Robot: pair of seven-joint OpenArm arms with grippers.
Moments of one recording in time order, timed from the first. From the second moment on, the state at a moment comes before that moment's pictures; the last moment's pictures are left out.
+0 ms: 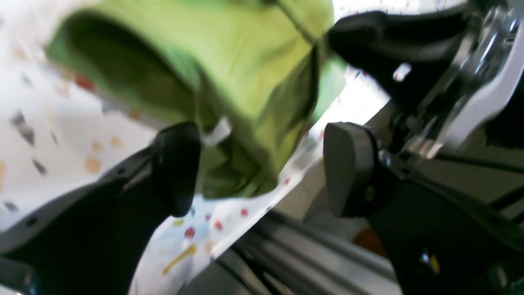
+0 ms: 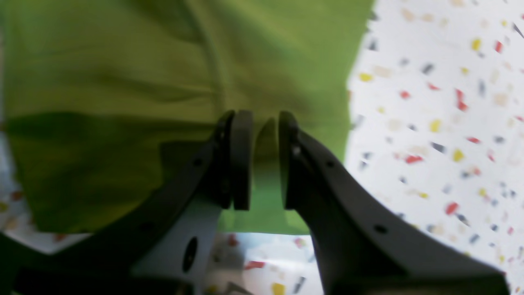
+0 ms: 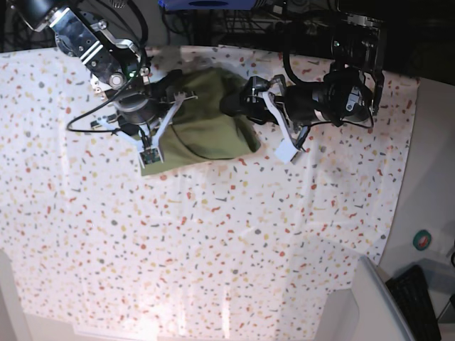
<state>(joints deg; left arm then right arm) 10.7 -11.8 1.4 88.4 -52.3 -23.2 64.8 -7.0 18.8 -38.5 99.3 9.2 -24.5 -49.8</state>
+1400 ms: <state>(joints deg) -3.6 -3.3 13.3 58.5 -38.9 -23.8 52.9 -15.2 18.3 -13.8 104.3 9.5 -24.4 -42.8</state>
